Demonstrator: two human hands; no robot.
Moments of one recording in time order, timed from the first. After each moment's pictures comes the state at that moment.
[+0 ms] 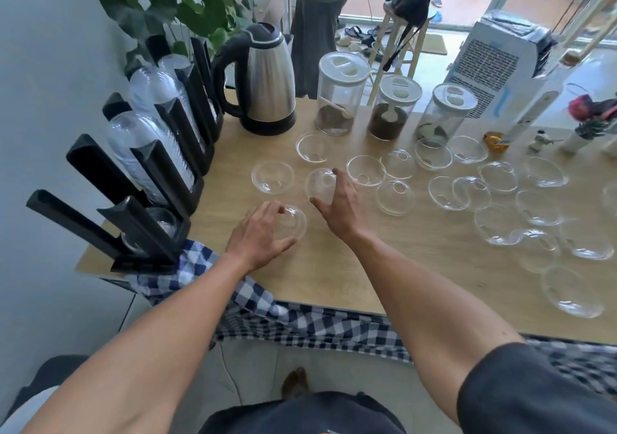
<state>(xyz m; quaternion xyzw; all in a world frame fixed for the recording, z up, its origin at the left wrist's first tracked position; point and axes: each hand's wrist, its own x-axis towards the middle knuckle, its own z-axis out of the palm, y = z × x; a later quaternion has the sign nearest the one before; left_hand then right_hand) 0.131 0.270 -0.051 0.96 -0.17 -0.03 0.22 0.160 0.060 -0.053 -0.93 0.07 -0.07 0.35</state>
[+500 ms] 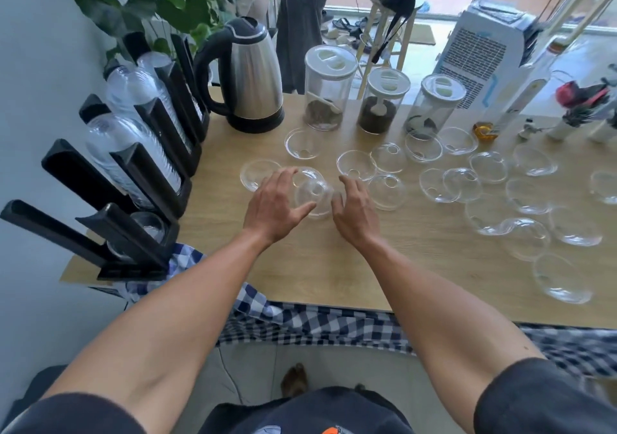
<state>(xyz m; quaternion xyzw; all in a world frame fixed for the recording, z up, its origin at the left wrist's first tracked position) 0.166 0.216 -0.033 0.94 -0.20 0.08 0.28 0.138 0.030 -0.059 -0.93 0.10 -0.11 0.35</state>
